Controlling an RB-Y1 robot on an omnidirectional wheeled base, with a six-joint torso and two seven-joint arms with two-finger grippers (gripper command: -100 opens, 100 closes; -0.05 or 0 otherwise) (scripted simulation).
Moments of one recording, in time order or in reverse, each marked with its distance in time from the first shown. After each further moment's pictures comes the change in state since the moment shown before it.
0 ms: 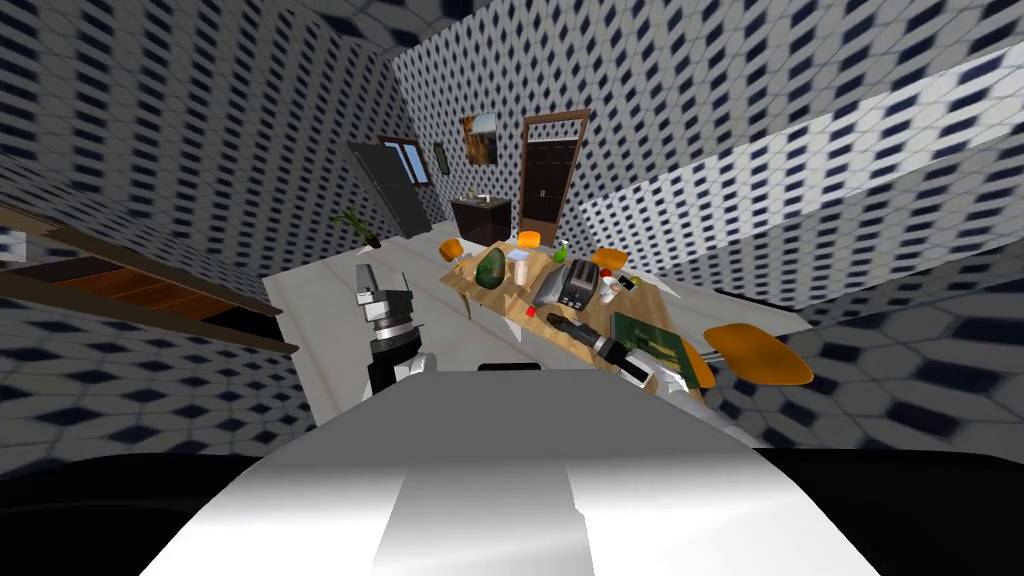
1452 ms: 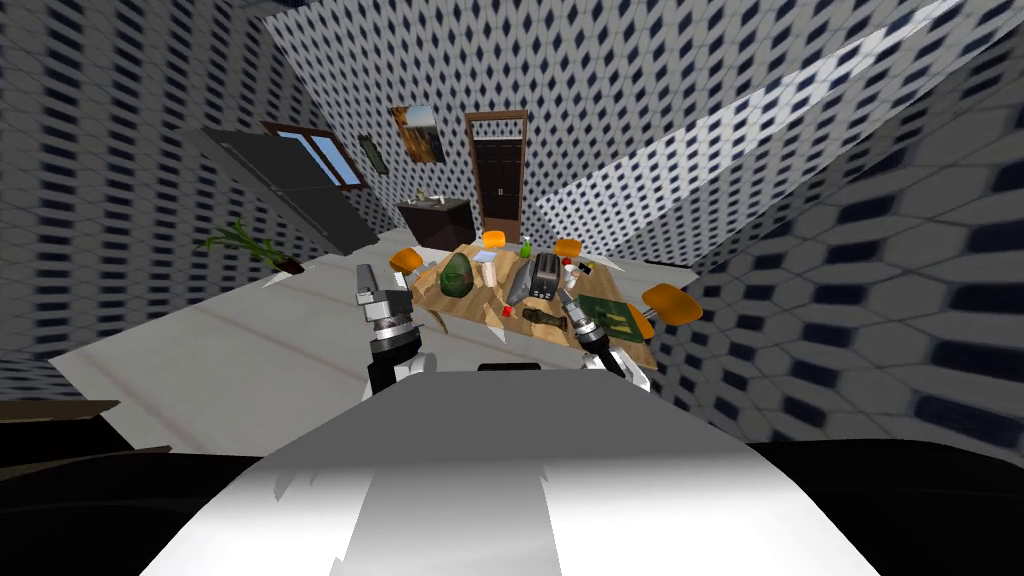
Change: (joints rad) left arm 0.000 0.000 0.000 0.000 0.000 0.000 0.000; right arm 0.111 0.390 -0.172 -0.466 -0.216 -0.005 -0.082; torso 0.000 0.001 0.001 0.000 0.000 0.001
